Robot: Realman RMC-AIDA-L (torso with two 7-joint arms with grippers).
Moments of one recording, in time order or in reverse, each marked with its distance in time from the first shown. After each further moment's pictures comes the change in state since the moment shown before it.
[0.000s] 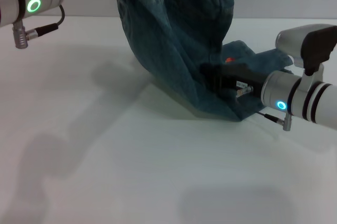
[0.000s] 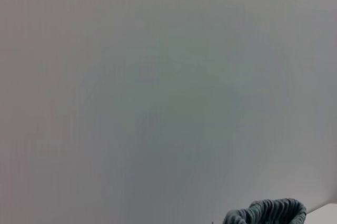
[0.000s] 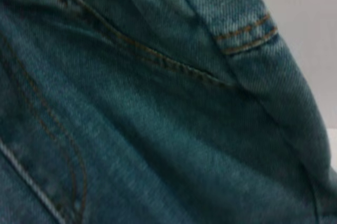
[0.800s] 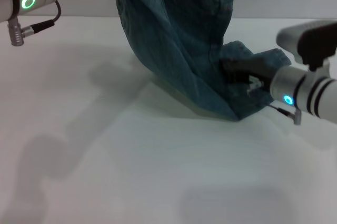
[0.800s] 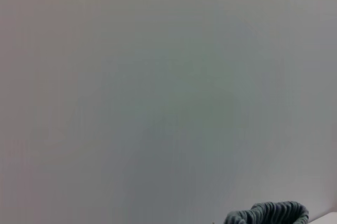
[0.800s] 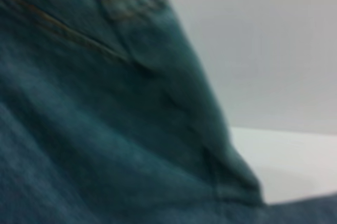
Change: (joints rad) left arm 0.011 0.002 -0.008 -0.015 -0.011 0.009 0.001; right arm -0.002 0.003 0.010 0.011 -0.033 -0.164 -0.037
